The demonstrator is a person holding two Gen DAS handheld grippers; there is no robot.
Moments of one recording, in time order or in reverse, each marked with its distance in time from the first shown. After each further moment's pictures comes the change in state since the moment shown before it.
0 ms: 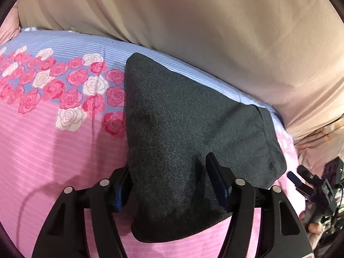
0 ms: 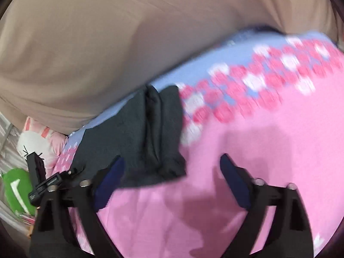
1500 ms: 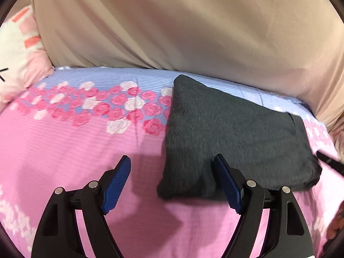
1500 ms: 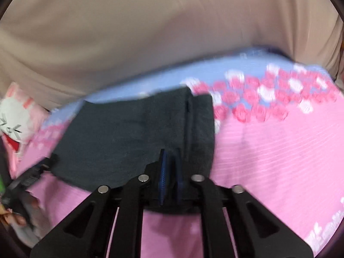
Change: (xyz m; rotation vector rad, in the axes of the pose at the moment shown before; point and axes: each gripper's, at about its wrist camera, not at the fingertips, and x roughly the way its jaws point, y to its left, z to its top) left arm -0.046 -0.033 -0.043 0.169 -0.169 0.336; right arm 0.038 0.063 -0.039 -0.212 -0.086 -0.194
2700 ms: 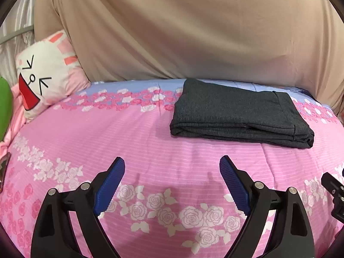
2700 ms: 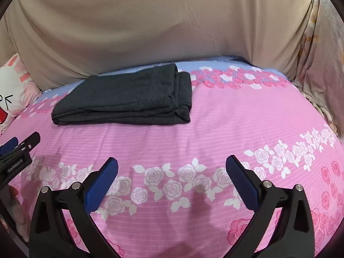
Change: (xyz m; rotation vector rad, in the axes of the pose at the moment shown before) left arm -0.092 -0.033 -0.081 0.052 -0.135 0.176; right arm -0.087 0.018 -0.100 -0.040 -0.052 -0.218
